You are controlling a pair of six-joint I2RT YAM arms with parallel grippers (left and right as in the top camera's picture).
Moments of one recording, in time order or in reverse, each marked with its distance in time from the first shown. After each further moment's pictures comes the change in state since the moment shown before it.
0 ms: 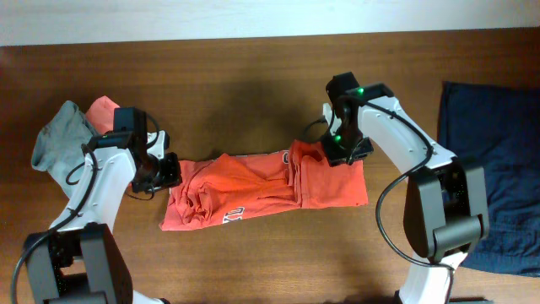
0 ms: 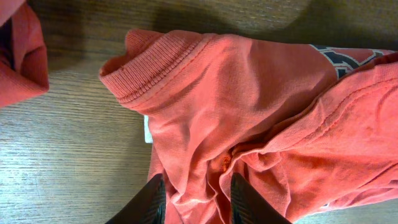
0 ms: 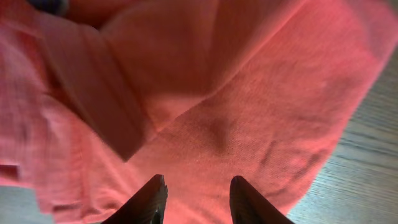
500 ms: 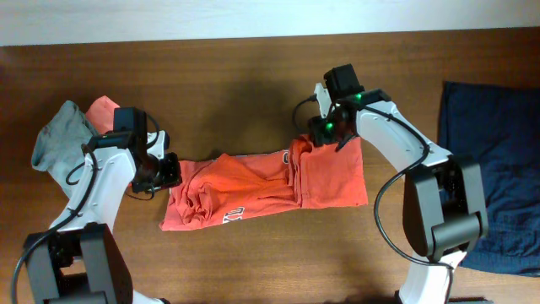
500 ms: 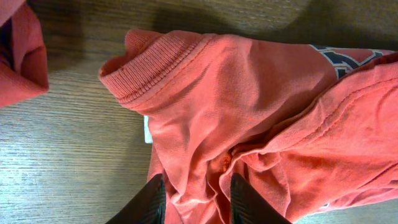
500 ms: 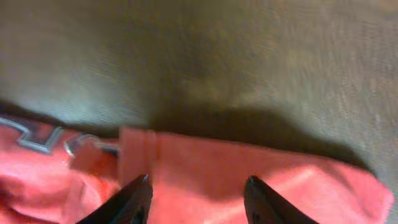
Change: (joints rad) left arm 0.000 0.000 0.000 -0.001 0.000 0.000; right arm 0.000 0.007 -0.035 0.374 -0.089 0.020
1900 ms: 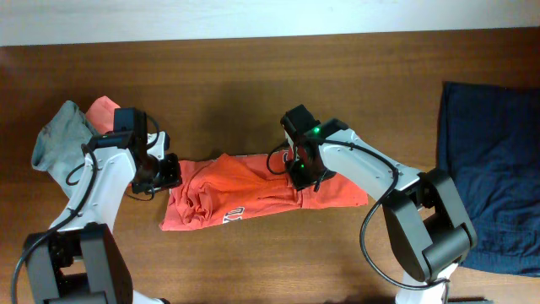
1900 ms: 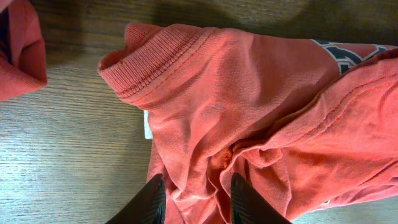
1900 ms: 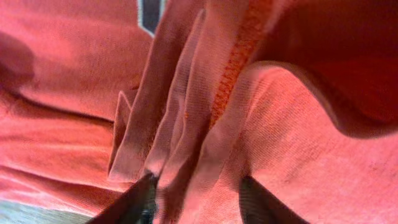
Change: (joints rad) left arm 0.000 0.000 0.000 -0.010 0.000 0.000; right arm 0.248 -0.063 -0.145 -0.148 0.126 0.114
